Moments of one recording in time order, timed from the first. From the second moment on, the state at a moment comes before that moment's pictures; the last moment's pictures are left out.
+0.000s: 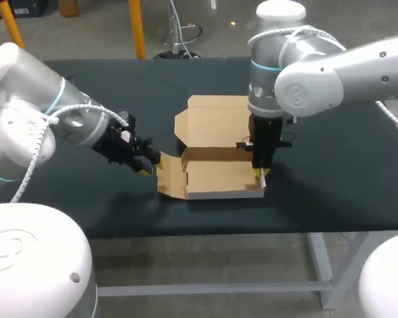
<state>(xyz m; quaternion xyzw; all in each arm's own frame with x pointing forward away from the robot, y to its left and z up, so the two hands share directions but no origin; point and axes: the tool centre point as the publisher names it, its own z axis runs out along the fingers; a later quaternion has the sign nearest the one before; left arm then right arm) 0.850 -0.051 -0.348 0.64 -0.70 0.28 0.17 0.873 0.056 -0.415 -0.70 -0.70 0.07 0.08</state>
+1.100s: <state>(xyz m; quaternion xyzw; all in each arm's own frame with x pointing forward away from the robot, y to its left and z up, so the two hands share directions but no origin) 0.846 -0.027 -0.395 0.63 -0.66 0.33 0.24 0.873 0.056 -0.415 -0.70 -0.70 0.07 0.08</state>
